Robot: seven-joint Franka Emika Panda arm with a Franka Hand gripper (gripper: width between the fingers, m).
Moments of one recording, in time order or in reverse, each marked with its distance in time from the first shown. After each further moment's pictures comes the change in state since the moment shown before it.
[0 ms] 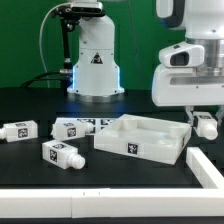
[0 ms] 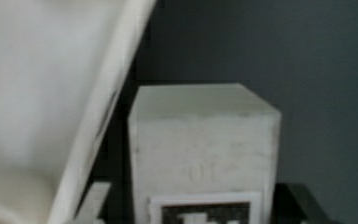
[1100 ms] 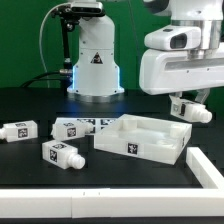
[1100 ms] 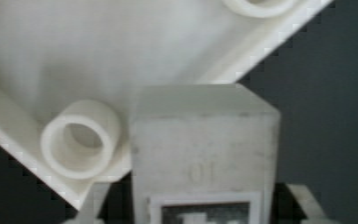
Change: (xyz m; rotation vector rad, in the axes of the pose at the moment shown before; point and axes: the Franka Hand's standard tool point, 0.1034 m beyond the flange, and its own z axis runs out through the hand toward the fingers) arm 0.008 0.049 -0.035 -0.054 0.042 -0.511
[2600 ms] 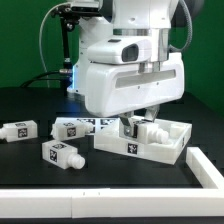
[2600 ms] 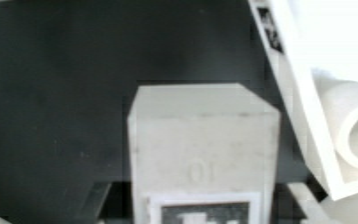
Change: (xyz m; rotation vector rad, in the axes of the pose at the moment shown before) arm 0.032 0.118 0.010 -0.017 0.045 -0.307
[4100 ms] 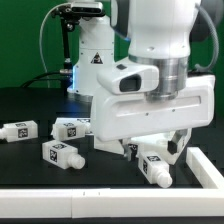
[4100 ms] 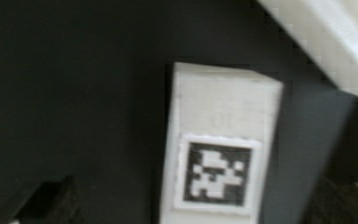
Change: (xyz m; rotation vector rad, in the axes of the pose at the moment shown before) arm 0.029 0.002 0.040 0.044 -0.084 0.381
